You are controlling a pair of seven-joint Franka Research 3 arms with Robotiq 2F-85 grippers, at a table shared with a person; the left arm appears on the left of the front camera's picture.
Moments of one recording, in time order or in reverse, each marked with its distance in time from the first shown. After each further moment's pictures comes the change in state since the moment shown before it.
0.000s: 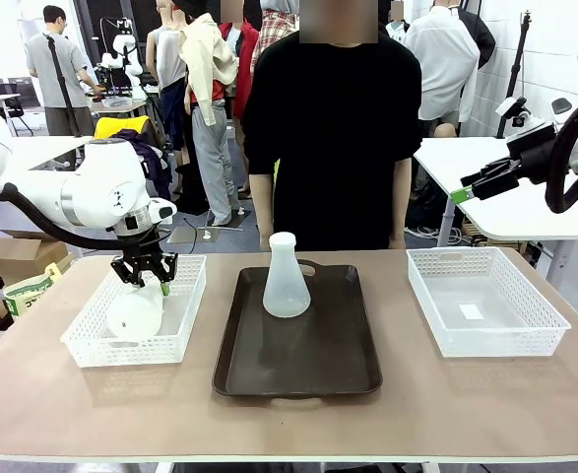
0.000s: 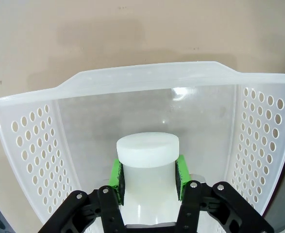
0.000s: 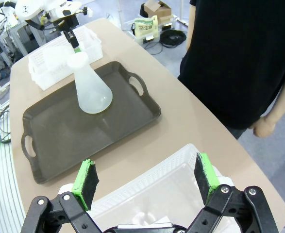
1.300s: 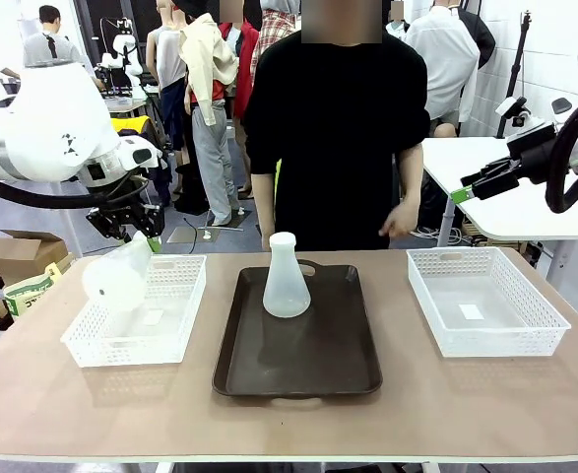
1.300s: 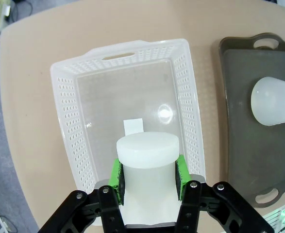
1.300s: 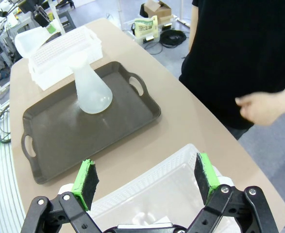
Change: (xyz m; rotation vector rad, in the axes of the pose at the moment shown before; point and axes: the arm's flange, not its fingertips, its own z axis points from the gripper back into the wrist) left arm -0.081 -0.019 0.150 -0.036 -0.216 -0.089; right arm 0.000 0.000 0.000 0.000 0.000 0.000
